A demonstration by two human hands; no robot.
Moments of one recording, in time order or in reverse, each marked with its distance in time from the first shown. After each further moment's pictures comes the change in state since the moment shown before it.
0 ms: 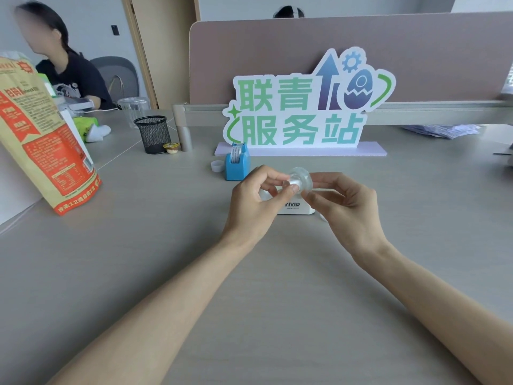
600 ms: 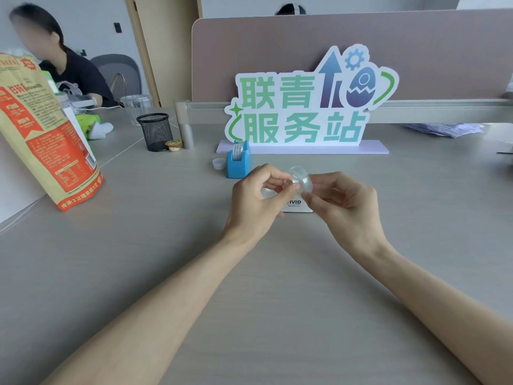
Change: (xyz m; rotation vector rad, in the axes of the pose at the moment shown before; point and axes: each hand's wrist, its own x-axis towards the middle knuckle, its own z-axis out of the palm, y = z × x) left_hand -0.002 0.004 0.001 -0.061 0.005 0.023; right_hand -0.002 0.003 0.001 -0.084 -0.002 -0.053
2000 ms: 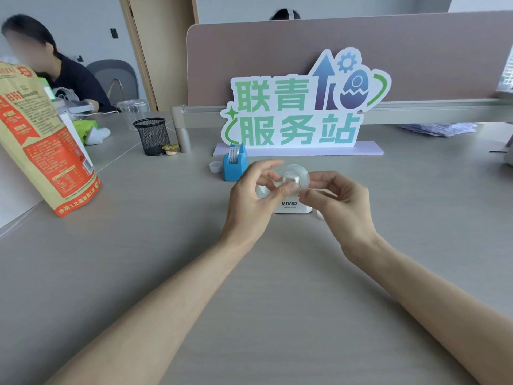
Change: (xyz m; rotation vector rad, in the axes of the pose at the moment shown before) left_hand 0.003 -0.002 0.002 -0.026 0.005 -0.017; right_hand 0.006 -0.004 0.002 0.153 0.049 0.178
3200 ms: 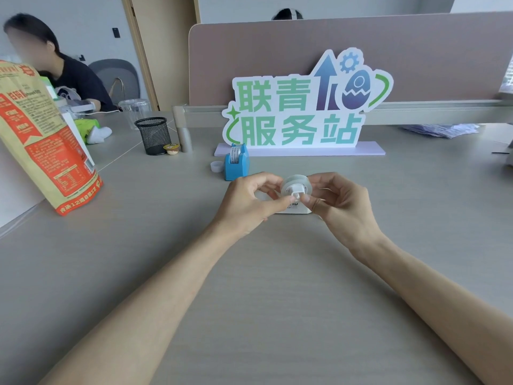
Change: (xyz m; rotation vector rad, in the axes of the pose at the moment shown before) left_hand 0.006 0.009 -0.018 0.117 -0.239 -0.107; right_hand 0.005 0.006 -0.007 -0.073 -0.123 -0.076
